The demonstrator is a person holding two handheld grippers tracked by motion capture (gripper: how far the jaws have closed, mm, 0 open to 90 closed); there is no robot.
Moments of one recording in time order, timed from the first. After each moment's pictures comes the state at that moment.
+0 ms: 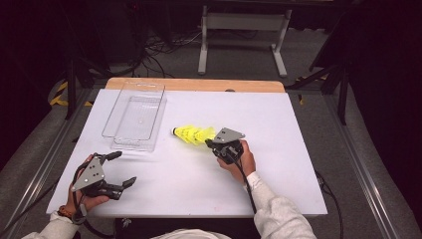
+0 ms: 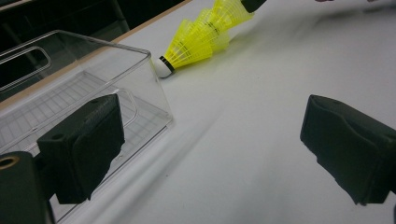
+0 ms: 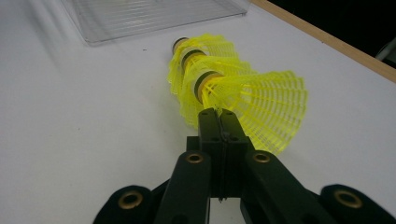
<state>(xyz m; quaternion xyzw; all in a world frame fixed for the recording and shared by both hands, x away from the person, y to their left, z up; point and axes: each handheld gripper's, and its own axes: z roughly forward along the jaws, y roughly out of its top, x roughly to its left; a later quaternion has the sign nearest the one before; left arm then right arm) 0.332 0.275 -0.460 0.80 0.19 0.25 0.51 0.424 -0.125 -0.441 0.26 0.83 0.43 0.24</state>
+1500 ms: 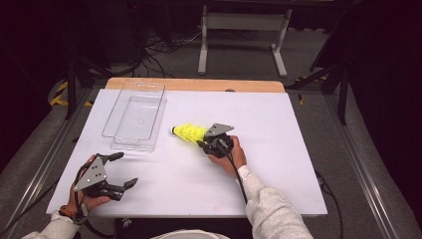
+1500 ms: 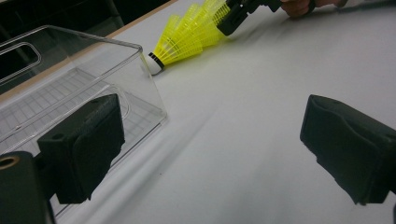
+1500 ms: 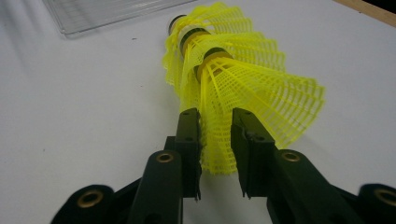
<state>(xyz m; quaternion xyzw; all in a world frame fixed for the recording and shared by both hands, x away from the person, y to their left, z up) 0.333 0.272 -0.463 0.80 0.19 0.25 0.51 0.457 -0.105 -0.462 0.28 0.84 0.41 0.20</state>
